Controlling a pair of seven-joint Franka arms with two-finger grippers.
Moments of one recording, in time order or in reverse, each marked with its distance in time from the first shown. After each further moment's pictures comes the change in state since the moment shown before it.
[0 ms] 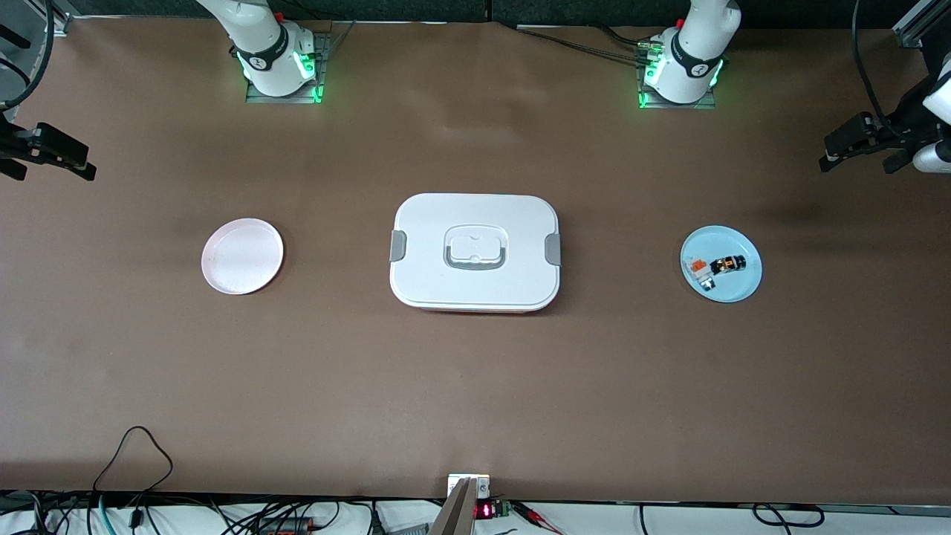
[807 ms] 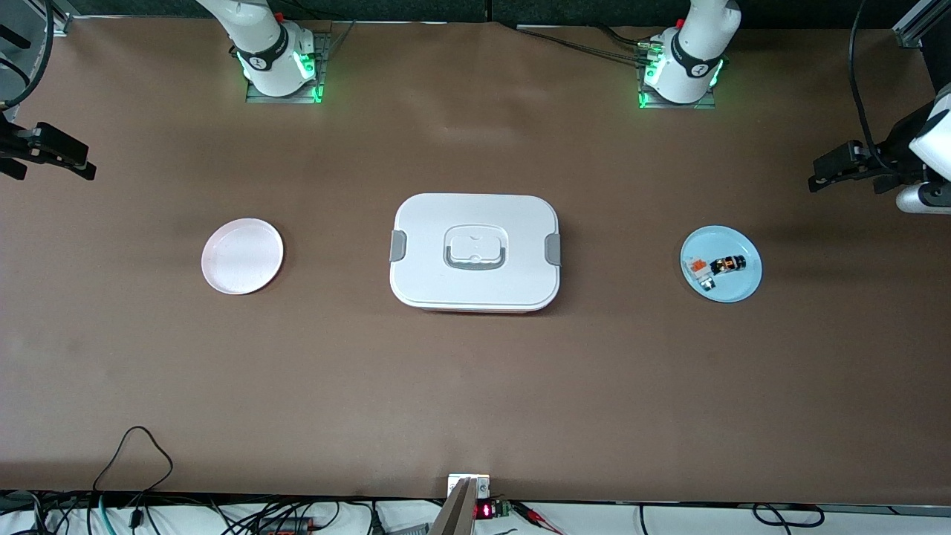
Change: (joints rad) left arm -0.038 0.190 -0.005 0.248 0.000 -0.155 -0.034; right arm 0.000 0.000 0.000 0.000 0.000 -0.008 0.000
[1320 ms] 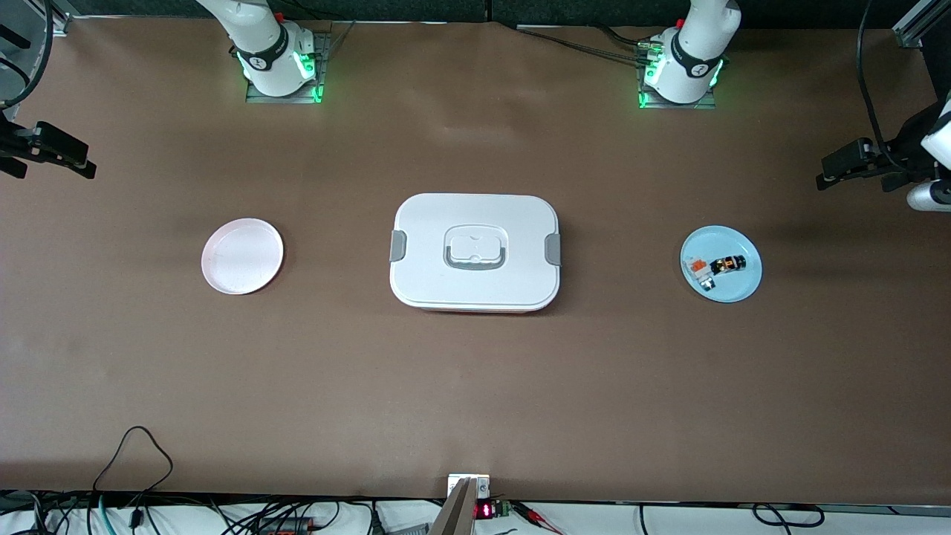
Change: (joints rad) left arm 0.017 0.000 0.002 0.007 0.001 -0.006 0.012; right arm 0.000 0.000 -0.002 0.000 0.000 -0.004 0.000
